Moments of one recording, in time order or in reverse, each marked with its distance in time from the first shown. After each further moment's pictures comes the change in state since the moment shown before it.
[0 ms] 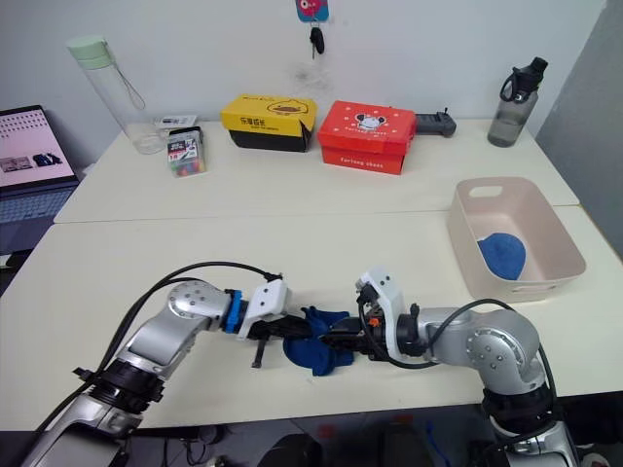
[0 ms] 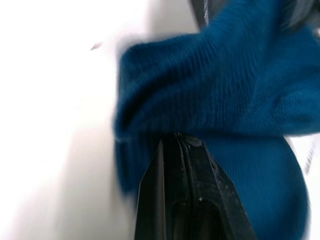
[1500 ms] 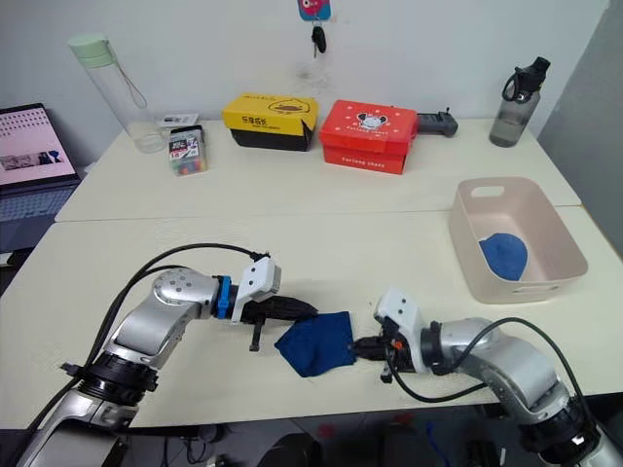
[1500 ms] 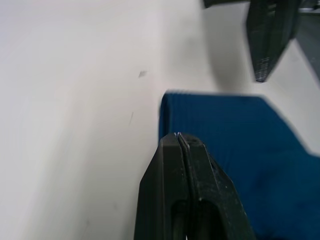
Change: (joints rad) left arm -0.074 -0.027 0.053 -0.107 -0.073 0.055 -0.009; right arm 0.119 -0.294 0.204 -0.008 -0.382 -0.515 0.390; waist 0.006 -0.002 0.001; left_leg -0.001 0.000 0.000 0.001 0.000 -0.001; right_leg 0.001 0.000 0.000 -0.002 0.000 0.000
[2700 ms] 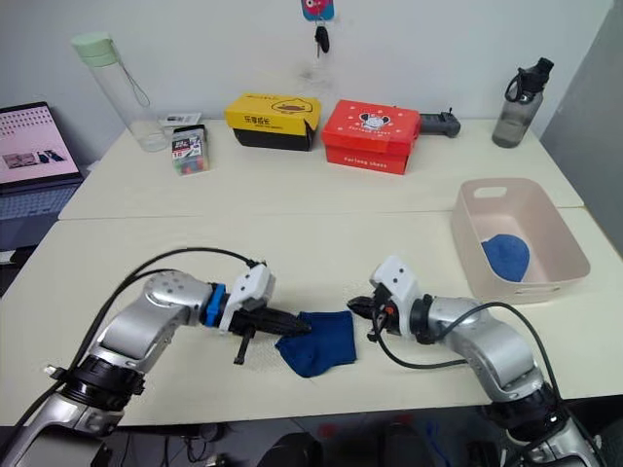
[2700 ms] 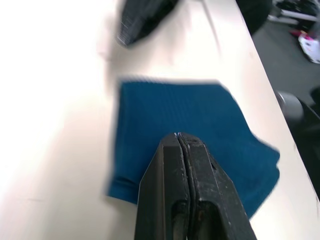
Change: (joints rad) left arm 0.004 0.058 0.008 -0.010 -0.036 0.110 -0.056; right arm -0.026 0.147 -0.032 0.081 -0.189 -0.089 -0.107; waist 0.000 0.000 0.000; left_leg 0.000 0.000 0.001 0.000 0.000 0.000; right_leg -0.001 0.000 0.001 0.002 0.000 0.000
